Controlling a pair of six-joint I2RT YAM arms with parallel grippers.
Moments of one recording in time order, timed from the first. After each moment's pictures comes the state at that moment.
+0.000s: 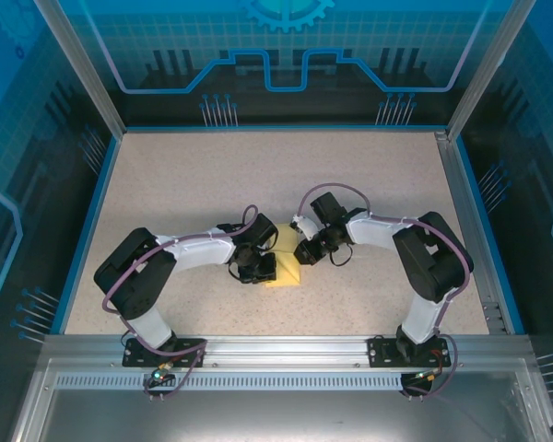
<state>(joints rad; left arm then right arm) -0.70 1.69 0.90 -0.52 0.30 -0.87 0.55 1.79 0.96 -0.39 -0.53 -0.05</state>
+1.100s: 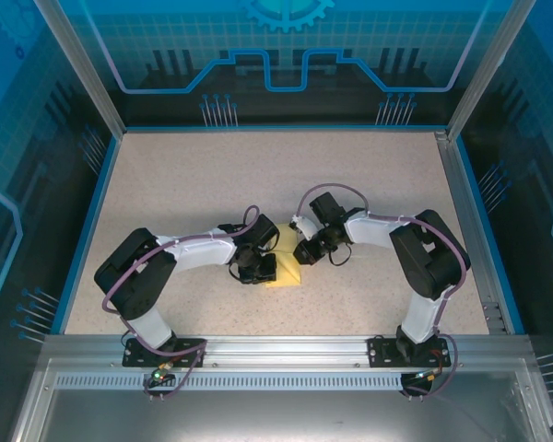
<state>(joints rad) -0.72 1.69 0.90 -0.53 0.28 -0.87 0.55 1.81 0.97 -0.39 -0.53 -0.05</state>
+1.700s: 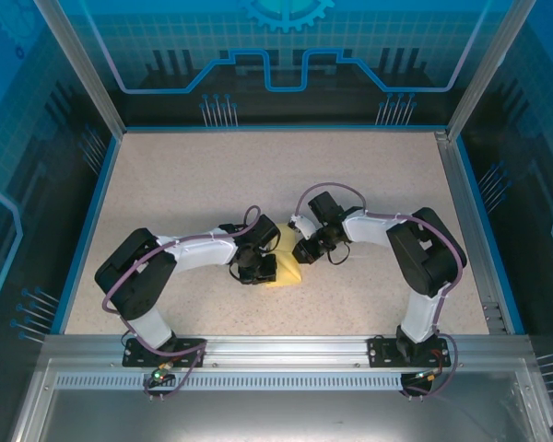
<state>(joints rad) -0.72 1.69 0.91 -0.56 0.26 -0.87 0.55 1.84 0.99 -0.38 -0.53 -0.06</state>
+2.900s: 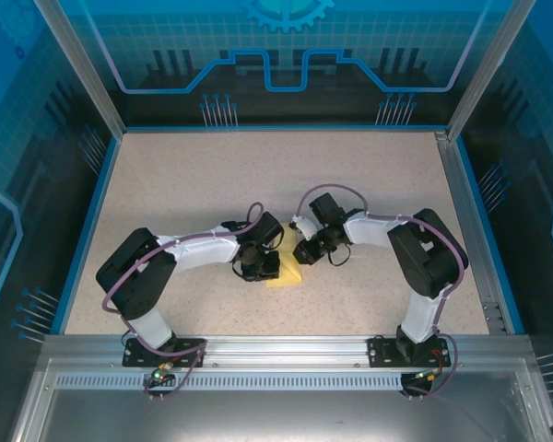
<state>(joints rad) -0.74 1.69 0.95 -0.57 0.24 -0.88 0.55 1.82 0.96 -0.35 -0.52 -0.04</state>
